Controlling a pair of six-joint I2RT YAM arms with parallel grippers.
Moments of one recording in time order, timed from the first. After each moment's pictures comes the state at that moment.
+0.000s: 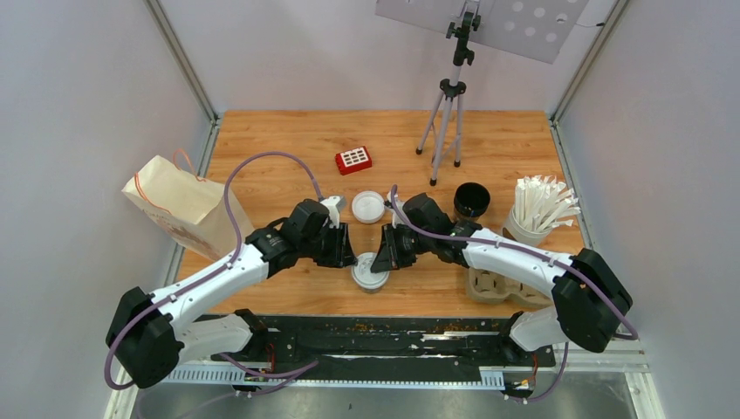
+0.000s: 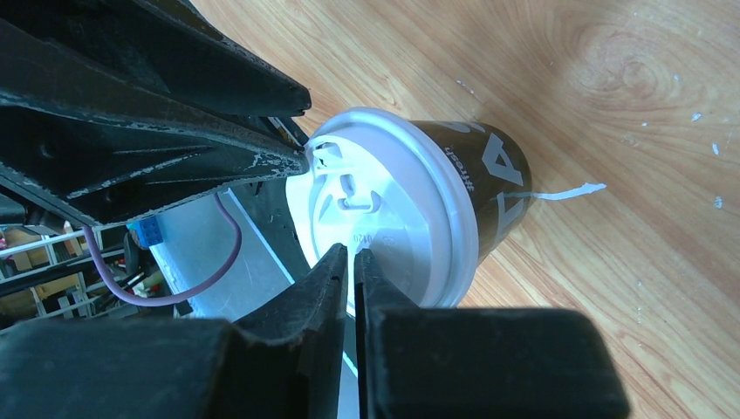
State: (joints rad) left arm -0.72 1.11 0.73 -0.45 0.20 -0.59; right arm 0.82 1.41 0.84 -0.20 -0.48 0.68
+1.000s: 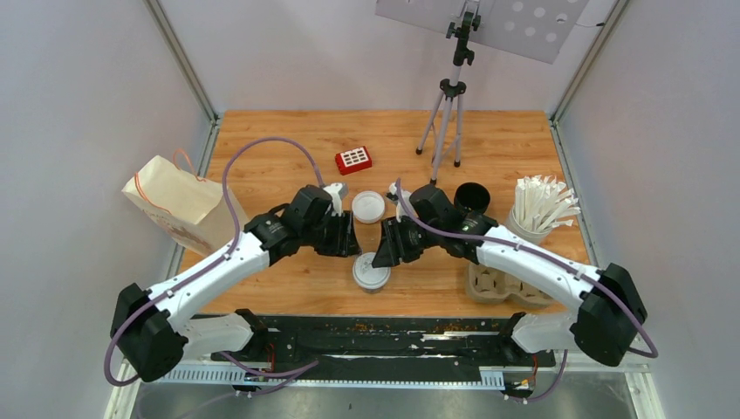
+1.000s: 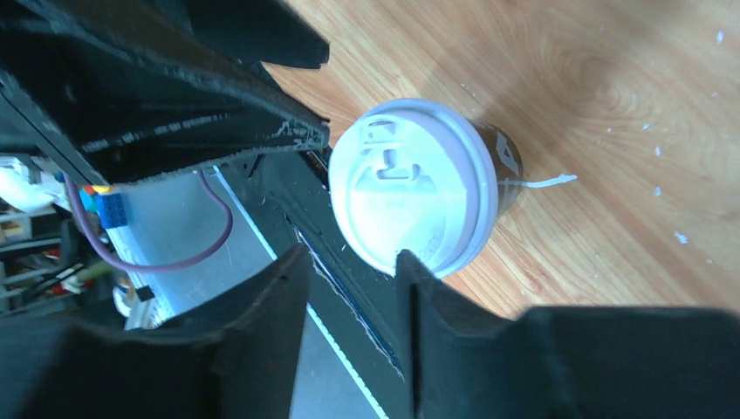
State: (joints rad) left arm -0.72 1.15 0.85 -0.54 0.19 -0.59; right arm 0.81 1.33 0.94 -0.37 -0.45 0.56
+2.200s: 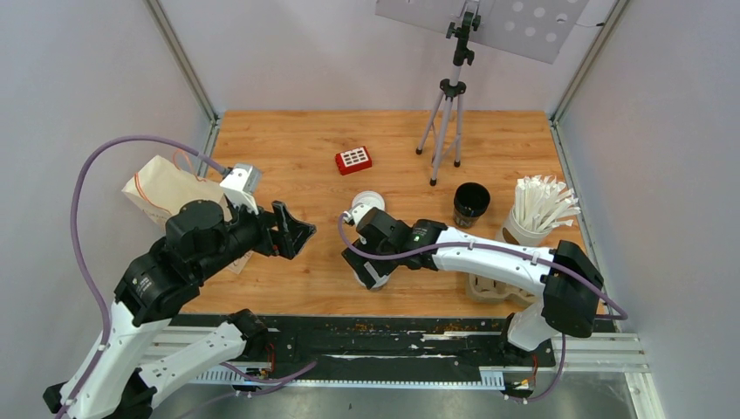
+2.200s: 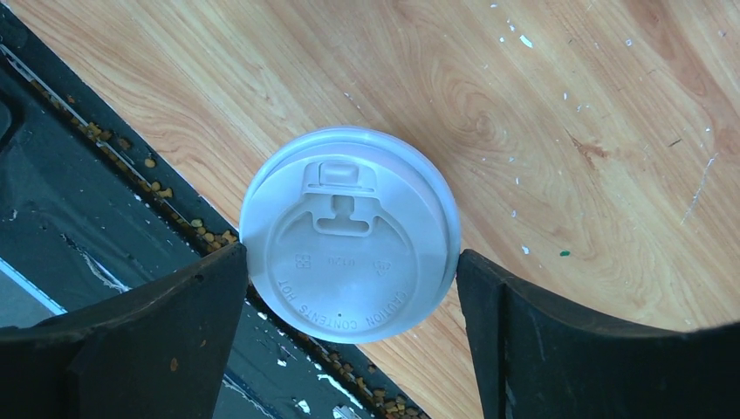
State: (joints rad) left arm -0.72 0.70 1.25 -0.90 -0.07 -0.44; right arm 1.09 1.54 1.17 -0.60 0.08 0.27
